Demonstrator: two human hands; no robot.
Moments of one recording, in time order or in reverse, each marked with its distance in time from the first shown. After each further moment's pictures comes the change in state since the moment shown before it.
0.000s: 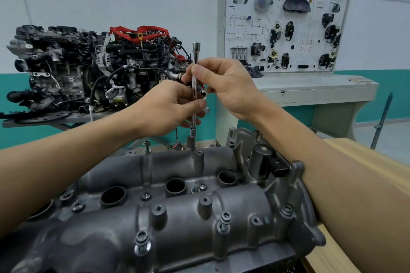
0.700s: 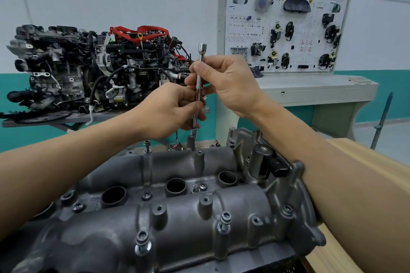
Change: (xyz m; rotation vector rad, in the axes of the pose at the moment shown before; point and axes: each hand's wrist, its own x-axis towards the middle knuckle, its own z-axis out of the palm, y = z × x) left_hand 0.001 -0.005 0.003 0.055 0.008 0.046; right_hand 0.005 0.003 -0.001 0.006 0.052 0.013
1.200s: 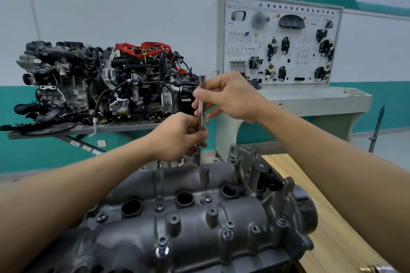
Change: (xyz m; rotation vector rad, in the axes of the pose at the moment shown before) left_hand -0.005 -0.003 0.000 -0.002 -0.079 -0.090; right_hand 0.007 -0.040 -0.007 -0.219 -0.168 0.132
